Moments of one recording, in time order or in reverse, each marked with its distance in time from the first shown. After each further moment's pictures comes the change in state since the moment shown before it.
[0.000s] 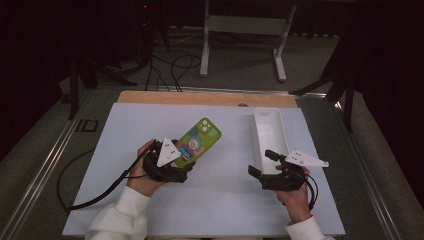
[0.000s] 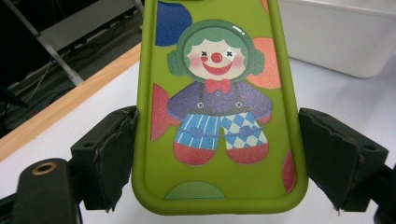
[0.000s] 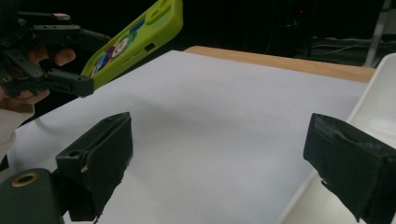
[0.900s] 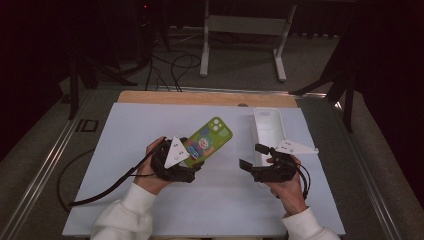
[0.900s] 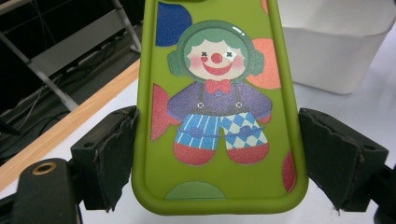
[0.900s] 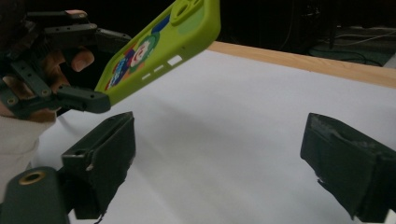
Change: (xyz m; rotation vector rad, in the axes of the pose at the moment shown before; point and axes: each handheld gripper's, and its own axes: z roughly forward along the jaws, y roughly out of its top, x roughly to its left) left arm -0.012 0.016 0.006 -0.060 -0.034 0.066; right arm 0.008 0.025 0.022 0.053 0.063 0.006
